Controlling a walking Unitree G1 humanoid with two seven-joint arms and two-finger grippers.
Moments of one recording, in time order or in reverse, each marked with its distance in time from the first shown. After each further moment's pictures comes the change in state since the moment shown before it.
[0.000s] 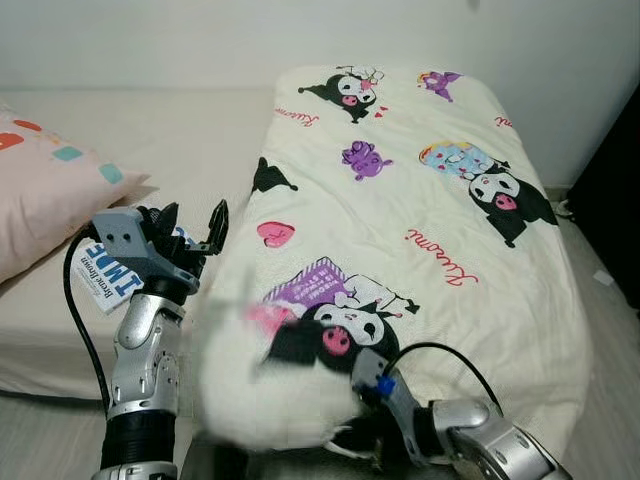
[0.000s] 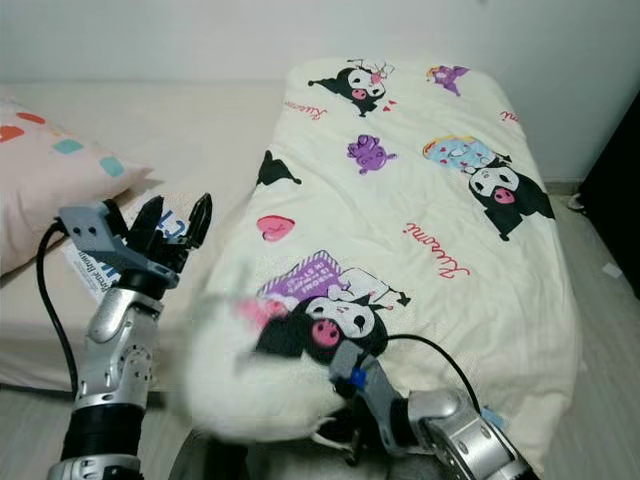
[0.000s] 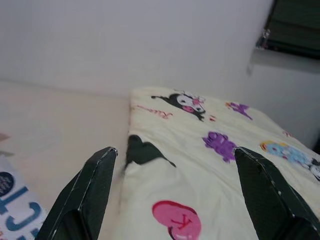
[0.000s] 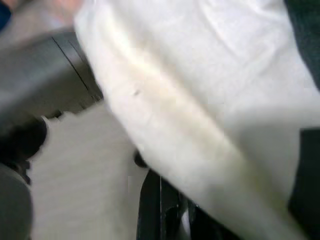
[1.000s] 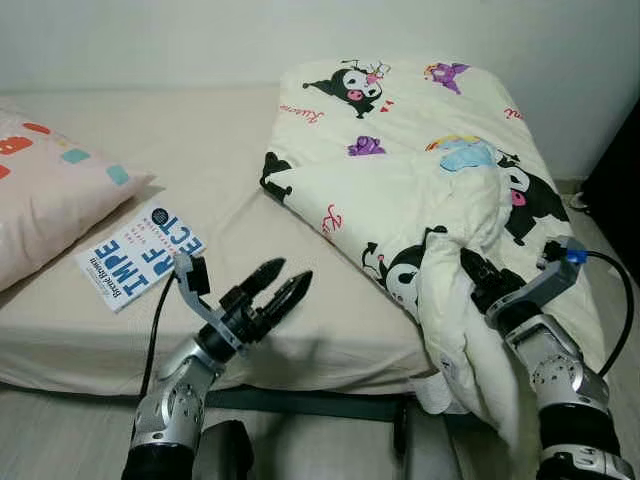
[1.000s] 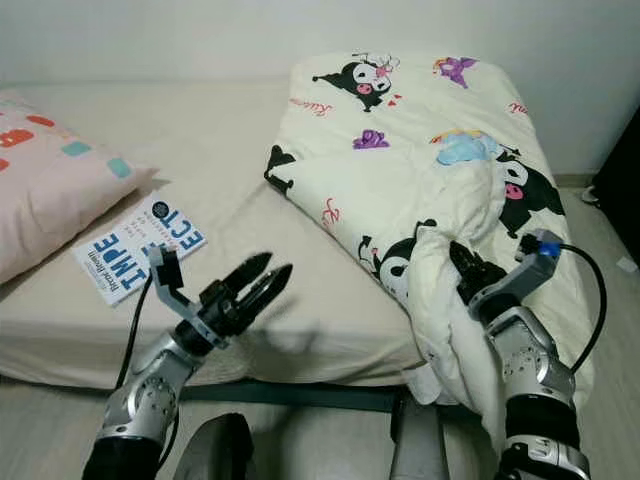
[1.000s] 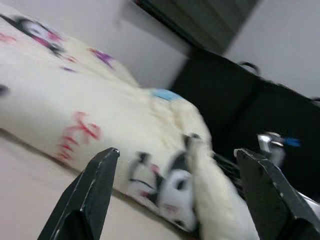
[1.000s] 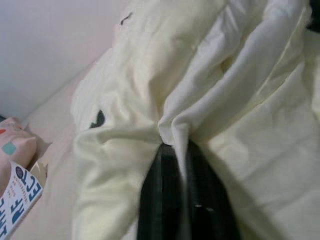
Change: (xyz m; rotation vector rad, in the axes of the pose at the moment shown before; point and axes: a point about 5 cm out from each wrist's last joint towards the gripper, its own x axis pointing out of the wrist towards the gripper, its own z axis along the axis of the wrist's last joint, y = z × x) left arm -0.031 -0.040 -0.043 -0.456 0.149 -0.485; right arm -0.119 -0.122 0.037 0.620 -1.004 -0.832
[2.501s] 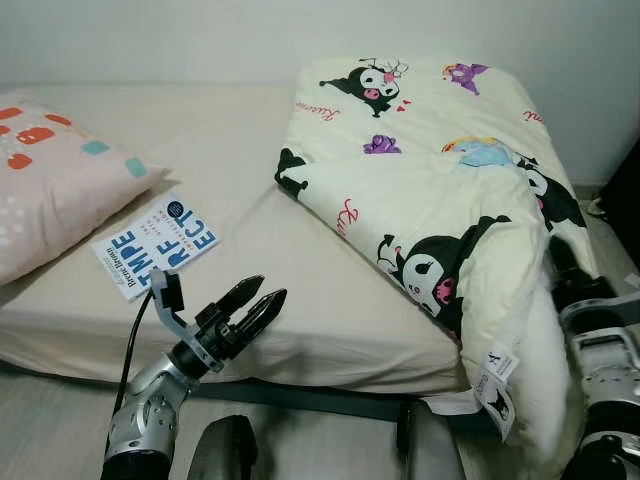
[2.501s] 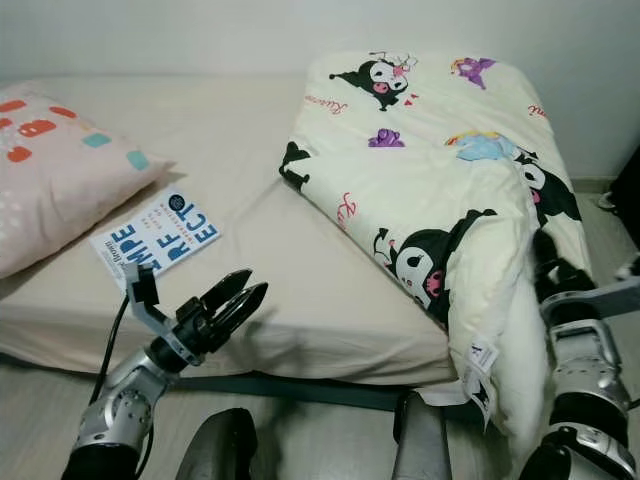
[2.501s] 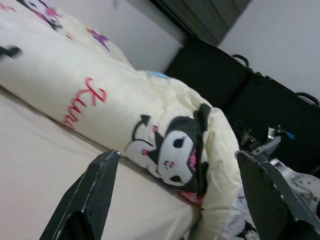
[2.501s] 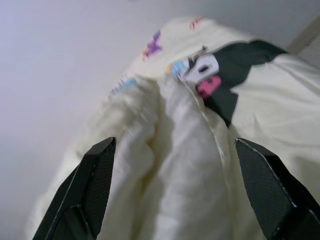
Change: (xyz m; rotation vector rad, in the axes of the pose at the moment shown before) left arm -0.031 0.007 -0.013 -0.077 0.088 -0.078; right arm -0.037 -0.067 0.054 0.262 -0.402 -0.198
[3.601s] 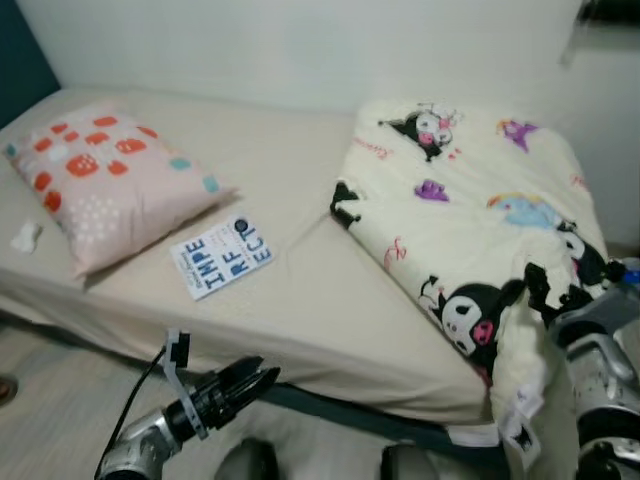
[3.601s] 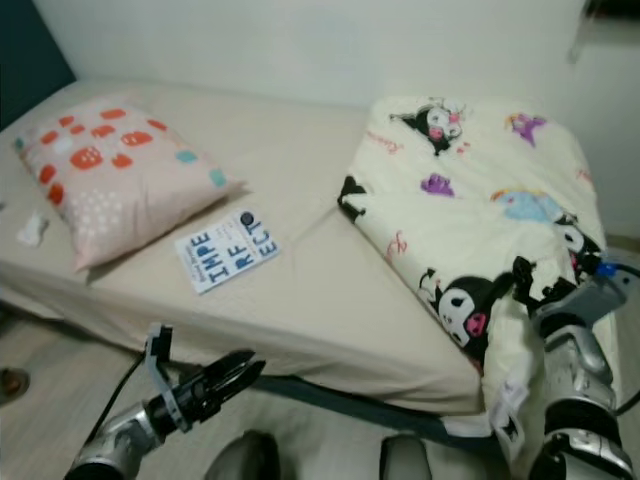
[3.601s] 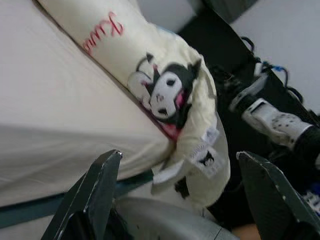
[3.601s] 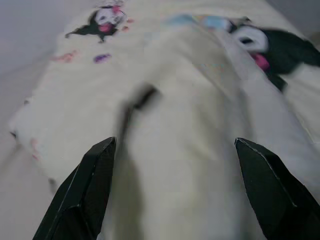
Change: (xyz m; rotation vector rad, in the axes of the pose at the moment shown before) left arm -0.064 0.019 -0.056 -0.239 0.279 -0.016; right arm -0.008 -0.018 -0.026 -0.485 0.208 -0.171
